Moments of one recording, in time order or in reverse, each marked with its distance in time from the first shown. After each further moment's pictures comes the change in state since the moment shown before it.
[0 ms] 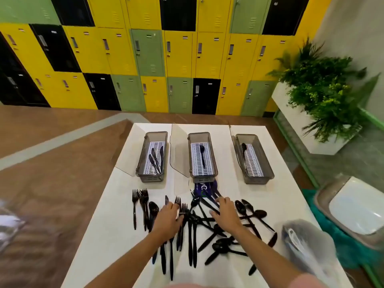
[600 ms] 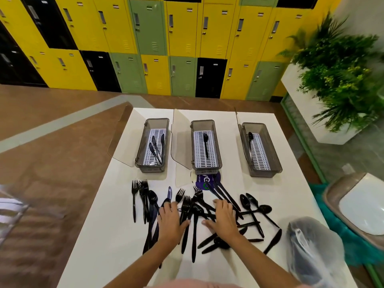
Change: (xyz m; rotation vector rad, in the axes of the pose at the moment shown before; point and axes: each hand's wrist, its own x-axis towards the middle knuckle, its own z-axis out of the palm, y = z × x) left_hand -0.002 0.011 0.036 -0.019 0.100 -0.269; right_hand -0.001 0.001 0.036 -0.147 -0.027 0.015
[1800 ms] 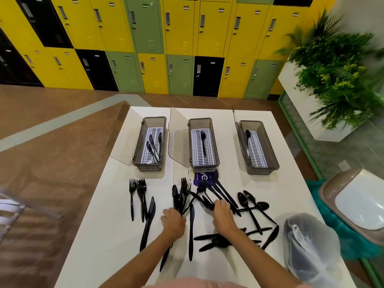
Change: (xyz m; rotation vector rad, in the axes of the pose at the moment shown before) left_hand 0.008 0.019 -0.003 0.008 -0.281 -0.191; right_hand 0.005 0.001 -0.001 -0.089 -0.069 0.064
